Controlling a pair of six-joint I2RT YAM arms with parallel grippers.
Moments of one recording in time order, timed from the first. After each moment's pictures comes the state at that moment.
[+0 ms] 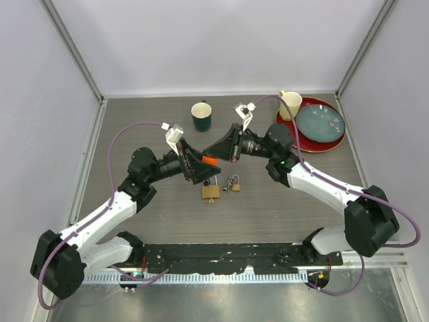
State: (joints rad) left arm -0.56 1.04 0.62 0.53 0.69 -0.67; right arm 0.62 1.38 0.90 0.72 -0.79 0.82
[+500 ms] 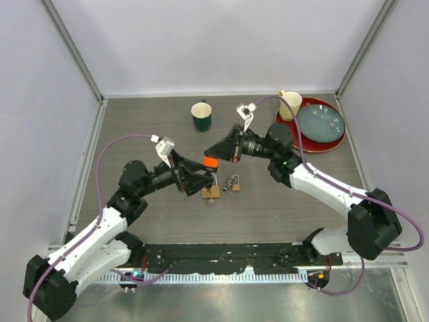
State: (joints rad) left arm -0.55 0.83 0.54 0.35 0.58 -0.57; right arm 0.62 1.35 0.90 0.60 -0.76 0.77
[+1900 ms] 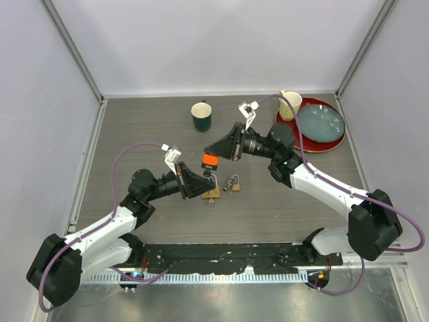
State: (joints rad) left arm -0.59 0.97 0.35 0.72 0.68 -0.76; right arm 0.62 1.35 0.90 0.64 -0.74 0.81
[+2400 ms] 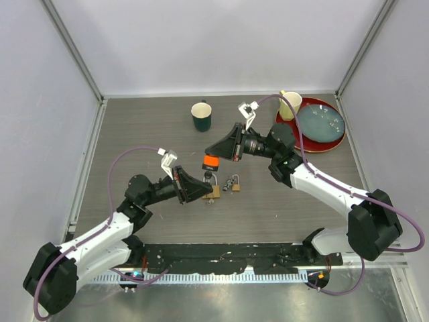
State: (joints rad) left arm -0.59 0.87 0.30 0.71 0.68 -0.77; right arm 0.60 1.35 0.90 0.64 -0.76 0.82
